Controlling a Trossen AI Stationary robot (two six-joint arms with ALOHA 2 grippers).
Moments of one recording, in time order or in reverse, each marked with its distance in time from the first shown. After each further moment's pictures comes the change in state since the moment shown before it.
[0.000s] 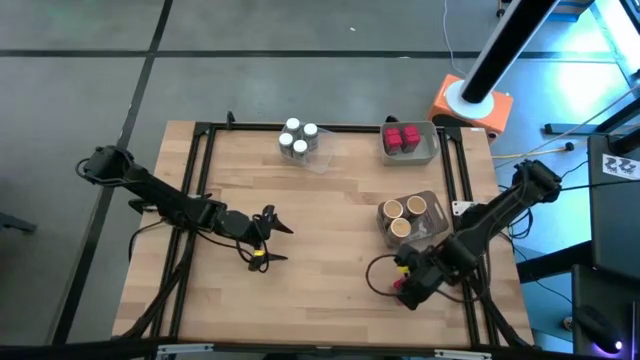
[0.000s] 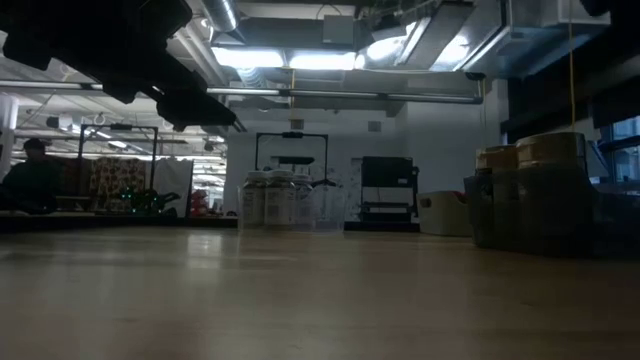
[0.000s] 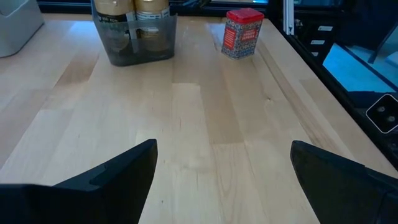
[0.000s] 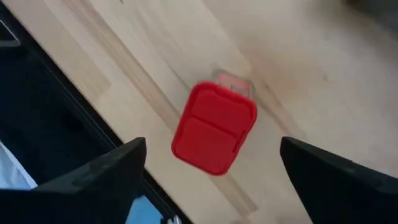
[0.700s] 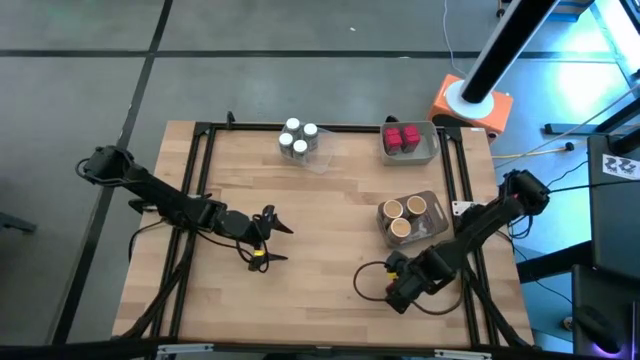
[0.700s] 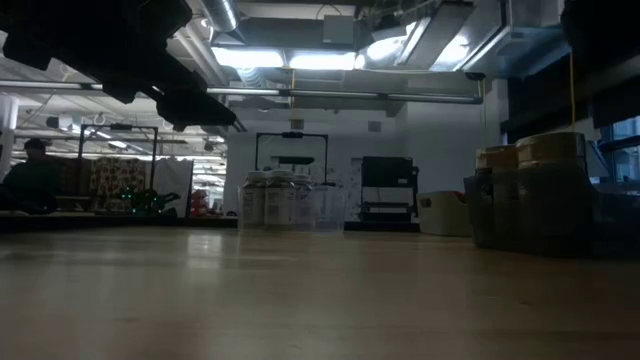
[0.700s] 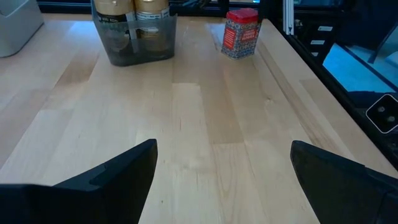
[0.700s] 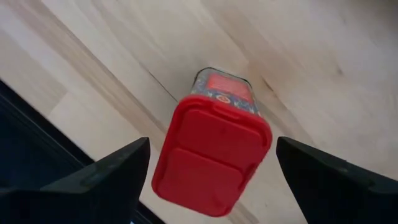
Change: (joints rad) left arm 0.000 0.000 0.000 0.000 0.000 0.000; right arm -0.031 0.159 0.000 0.037 -0.062 0.001
